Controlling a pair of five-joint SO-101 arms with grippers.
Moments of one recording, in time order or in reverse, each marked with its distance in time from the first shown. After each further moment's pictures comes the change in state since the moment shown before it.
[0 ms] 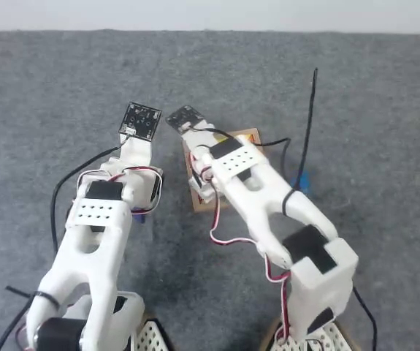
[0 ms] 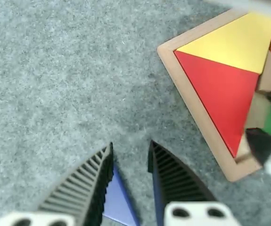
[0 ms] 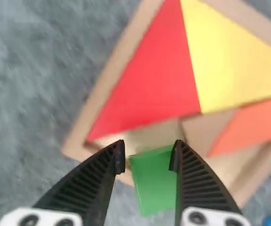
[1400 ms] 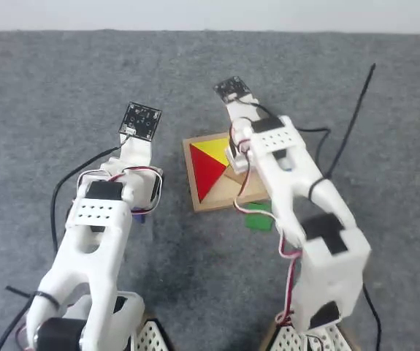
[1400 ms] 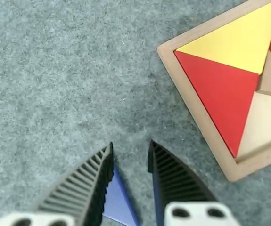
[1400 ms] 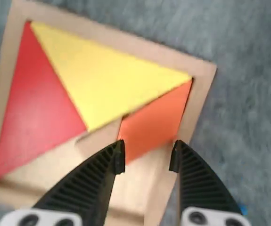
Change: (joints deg) left arm 0.0 0.0 0.0 0.0 0.0; right arm 12.3 7.7 -11.2 -2.2 0.6
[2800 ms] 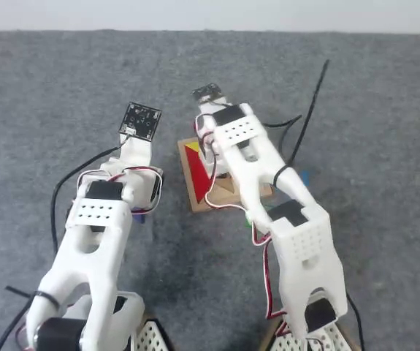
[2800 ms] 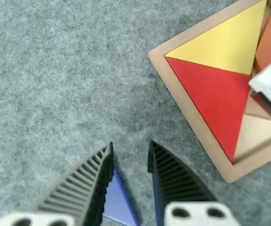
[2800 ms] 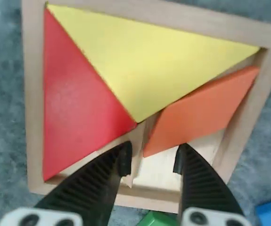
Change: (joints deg) left arm 0.0 0.0 0.0 0.0 0.0; right arm -8.8 16.5 -23.0 20.9 -10.6
